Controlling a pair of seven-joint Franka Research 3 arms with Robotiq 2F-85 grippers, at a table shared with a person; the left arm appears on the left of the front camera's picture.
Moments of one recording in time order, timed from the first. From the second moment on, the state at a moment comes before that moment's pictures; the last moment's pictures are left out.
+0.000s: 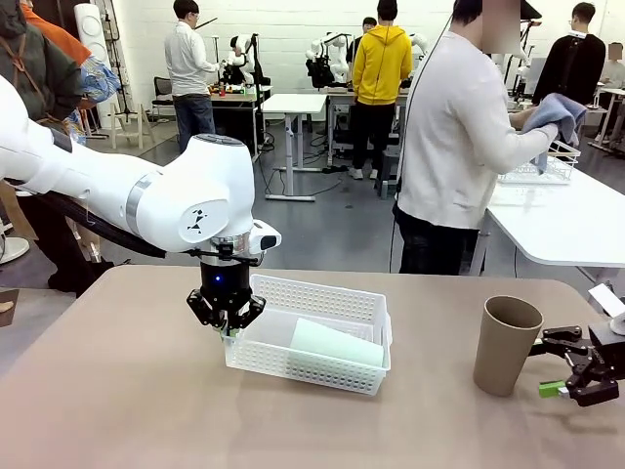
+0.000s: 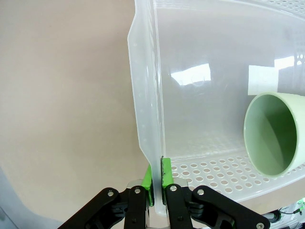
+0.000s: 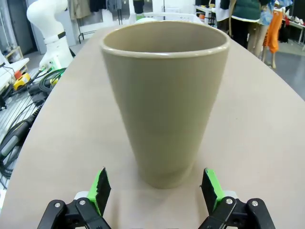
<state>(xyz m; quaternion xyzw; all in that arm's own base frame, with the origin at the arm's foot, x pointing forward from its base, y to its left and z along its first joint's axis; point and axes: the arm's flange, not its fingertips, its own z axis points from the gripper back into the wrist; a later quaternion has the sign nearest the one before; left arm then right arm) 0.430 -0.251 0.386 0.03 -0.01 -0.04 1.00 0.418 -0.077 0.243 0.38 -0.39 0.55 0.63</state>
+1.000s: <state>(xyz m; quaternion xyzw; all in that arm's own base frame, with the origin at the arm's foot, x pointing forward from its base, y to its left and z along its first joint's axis) 0.430 -0.251 0.386 0.03 -0.01 -0.04 1.00 0.446 -0.025 0.233 0.40 -0.42 0.53 0.62</state>
